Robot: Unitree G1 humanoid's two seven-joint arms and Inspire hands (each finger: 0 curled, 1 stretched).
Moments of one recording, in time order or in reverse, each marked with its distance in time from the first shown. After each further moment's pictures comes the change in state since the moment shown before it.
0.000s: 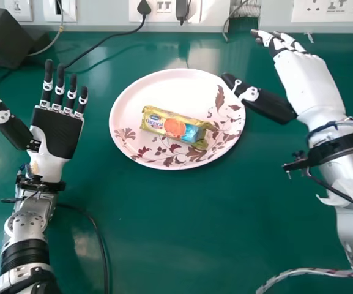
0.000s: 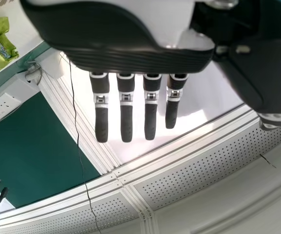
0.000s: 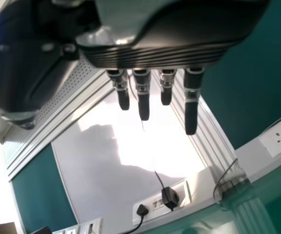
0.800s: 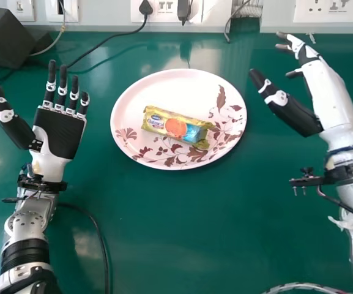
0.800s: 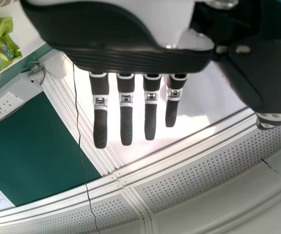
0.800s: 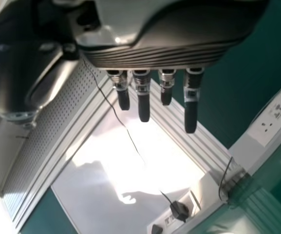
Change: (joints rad) left arm -0.016 0.009 0.001 0.036 0.002 0.018 -0.010; right arm 0.153 0.106 -0.111 -0.074 0.183 -0.041 -0.077
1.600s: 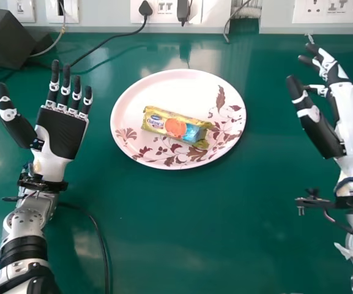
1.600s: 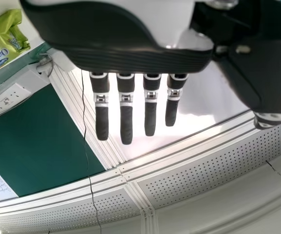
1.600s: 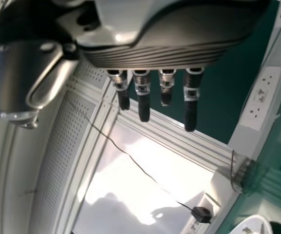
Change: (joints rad) left arm -0.016 0.019 -0.004 0.034 0.005 0.045 -0.023; right arm 0.141 0.107 -0.077 0.038 0.271 -0.177 -0.057
